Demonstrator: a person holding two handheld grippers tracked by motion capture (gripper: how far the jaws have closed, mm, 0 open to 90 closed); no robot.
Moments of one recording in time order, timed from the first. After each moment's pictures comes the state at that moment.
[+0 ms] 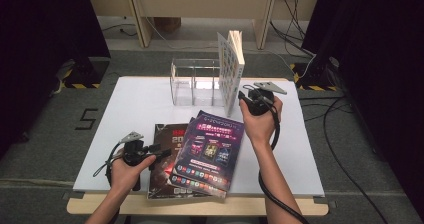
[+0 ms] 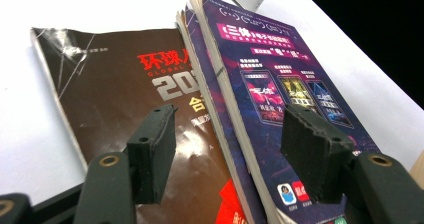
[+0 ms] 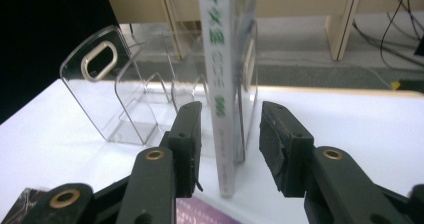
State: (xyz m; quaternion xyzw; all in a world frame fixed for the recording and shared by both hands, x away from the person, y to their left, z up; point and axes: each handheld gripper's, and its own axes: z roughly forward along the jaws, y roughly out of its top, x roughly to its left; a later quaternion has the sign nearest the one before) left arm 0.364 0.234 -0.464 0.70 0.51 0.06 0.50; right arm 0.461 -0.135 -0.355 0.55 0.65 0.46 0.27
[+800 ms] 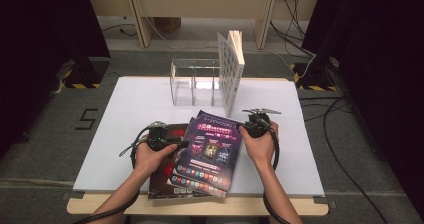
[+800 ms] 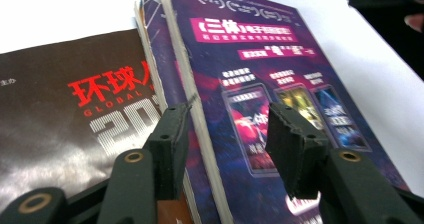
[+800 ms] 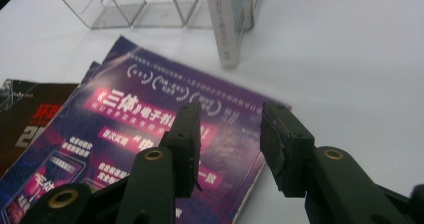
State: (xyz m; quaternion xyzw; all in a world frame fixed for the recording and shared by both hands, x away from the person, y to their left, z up) left arm 0.417 0.180 -0.469 0.73 0.50 0.03 0.45; right arm 0.446 -0.146 -0.434 0.59 0.70 0.38 0.14
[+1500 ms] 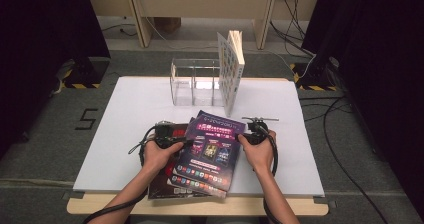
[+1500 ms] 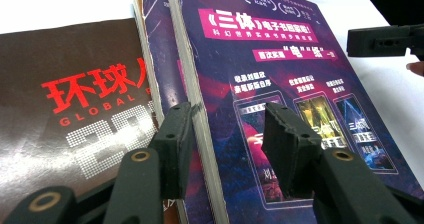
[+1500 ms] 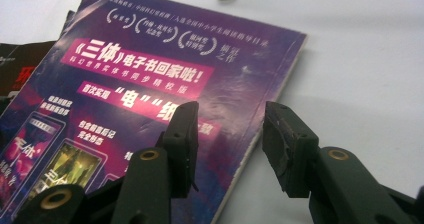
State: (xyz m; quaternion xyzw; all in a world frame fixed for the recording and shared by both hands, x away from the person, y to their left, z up) left arm 0.428 0.166 -0.482 0.73 0.52 0.02 0.44; right arm 0.442 -0.148 -0.465 0.61 0.70 0.35 0.08
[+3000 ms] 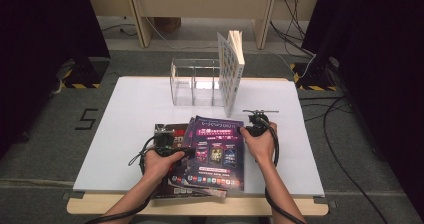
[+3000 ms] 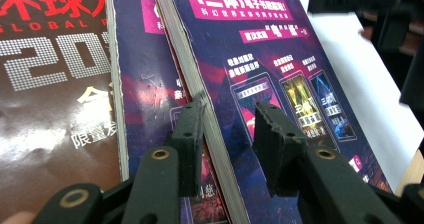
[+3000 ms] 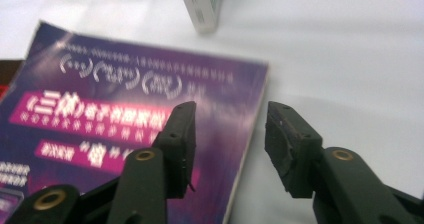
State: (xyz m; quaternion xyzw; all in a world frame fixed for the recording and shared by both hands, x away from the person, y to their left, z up) left arm 0.398 0.160 -0.485 0.70 0.56 -0.04 0.44; right arm 0.473 -0.156 -0.463 0.60 0.71 0.34 0.10
